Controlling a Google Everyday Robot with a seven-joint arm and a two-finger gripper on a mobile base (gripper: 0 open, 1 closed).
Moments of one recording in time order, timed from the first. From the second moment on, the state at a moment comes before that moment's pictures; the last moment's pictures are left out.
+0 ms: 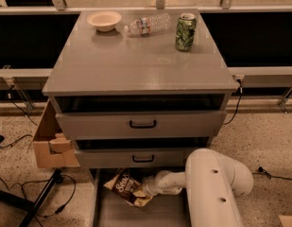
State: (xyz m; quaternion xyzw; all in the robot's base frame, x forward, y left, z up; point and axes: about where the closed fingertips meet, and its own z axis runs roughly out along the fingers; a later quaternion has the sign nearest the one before) arm 0.598 0.013 0.132 -0.47 0.82 0.17 0.27
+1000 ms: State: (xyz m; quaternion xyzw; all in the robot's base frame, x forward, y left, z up) arm 0.510 -0.005 0.193 -0.52 0.81 0.16 0.23
